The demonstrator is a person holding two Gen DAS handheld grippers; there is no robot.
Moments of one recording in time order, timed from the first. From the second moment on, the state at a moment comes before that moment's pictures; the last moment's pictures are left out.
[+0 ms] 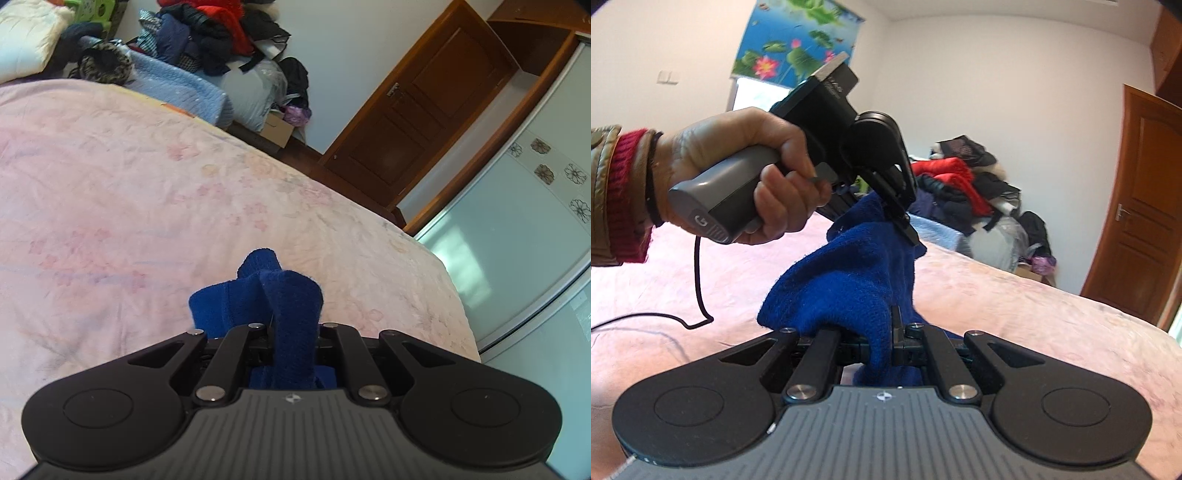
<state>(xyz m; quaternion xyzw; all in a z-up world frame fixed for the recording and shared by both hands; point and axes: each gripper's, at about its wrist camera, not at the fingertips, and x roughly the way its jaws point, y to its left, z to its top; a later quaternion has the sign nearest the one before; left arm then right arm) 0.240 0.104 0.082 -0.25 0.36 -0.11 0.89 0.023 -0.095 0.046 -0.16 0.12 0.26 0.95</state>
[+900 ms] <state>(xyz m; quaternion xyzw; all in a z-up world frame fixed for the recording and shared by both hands) 0.261 -0.048 0.066 -0.17 0.39 -0.17 0.89 0.028 -0.211 0.027 -0.01 0.17 0.18 0.97</state>
